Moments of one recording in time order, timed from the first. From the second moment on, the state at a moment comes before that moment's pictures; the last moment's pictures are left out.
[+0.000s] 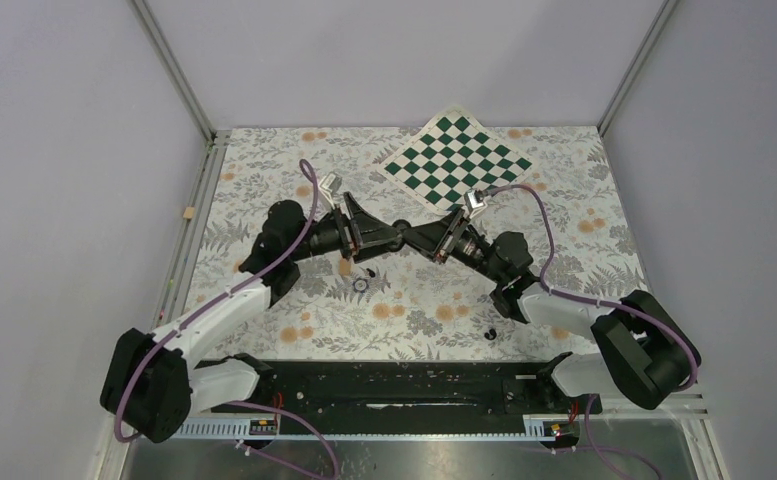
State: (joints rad) left arm -0.49 1.17 0.66 0.43 0.73 -1.24; right arm 0.63 1.34 0.47 1.06 -0.38 1.37
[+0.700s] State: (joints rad) left arm -0.40 1.10 0.73 0.08 0.89 -0.92; right arm 0.55 1.38 0.51 0.99 -0.82 1.36
